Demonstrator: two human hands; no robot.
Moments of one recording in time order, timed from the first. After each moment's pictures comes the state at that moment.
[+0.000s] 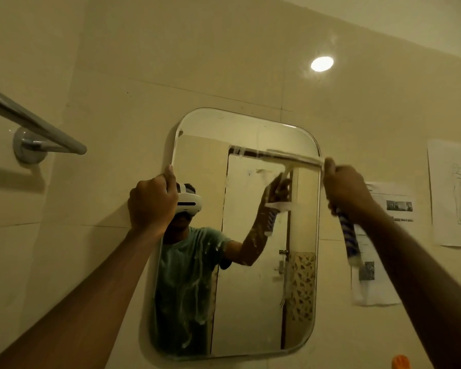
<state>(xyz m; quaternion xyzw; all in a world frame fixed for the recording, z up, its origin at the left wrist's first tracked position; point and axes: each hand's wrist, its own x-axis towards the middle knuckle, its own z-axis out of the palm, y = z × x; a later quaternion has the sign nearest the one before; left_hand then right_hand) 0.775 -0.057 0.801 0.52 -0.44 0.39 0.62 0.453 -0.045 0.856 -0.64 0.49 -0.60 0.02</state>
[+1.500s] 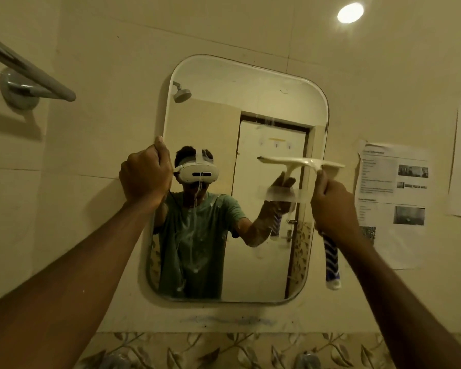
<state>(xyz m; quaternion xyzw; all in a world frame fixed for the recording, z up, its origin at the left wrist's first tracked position) 0.759 -0.052 0.765 0.56 -0.38 0.39 0.63 0.448 -0.079 0.751 -0.67 0.41 -0.61 0.01</state>
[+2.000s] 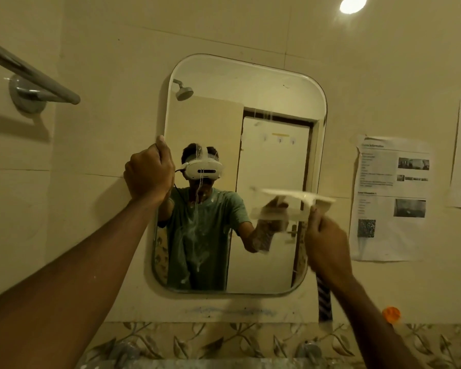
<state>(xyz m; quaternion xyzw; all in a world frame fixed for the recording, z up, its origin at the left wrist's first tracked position) 0.752 -0.045 0.766 0.57 -0.37 0.37 0.64 0.450 -0.064 0.680 -0.66 0.44 -0.61 0.07</state>
